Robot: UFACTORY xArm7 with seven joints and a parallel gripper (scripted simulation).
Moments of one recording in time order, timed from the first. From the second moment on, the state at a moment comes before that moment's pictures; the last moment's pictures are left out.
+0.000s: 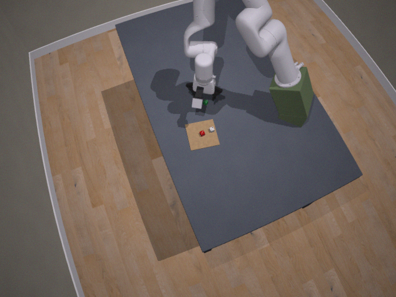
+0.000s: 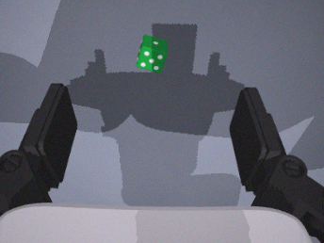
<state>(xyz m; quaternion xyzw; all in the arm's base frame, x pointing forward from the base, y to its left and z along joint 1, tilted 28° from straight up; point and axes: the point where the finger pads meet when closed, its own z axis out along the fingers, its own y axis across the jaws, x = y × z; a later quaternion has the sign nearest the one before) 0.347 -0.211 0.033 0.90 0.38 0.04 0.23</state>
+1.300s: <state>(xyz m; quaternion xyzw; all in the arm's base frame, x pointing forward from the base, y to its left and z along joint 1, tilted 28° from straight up) 0.330 -0.222 0.034 0.94 0.26 0.08 0.22</state>
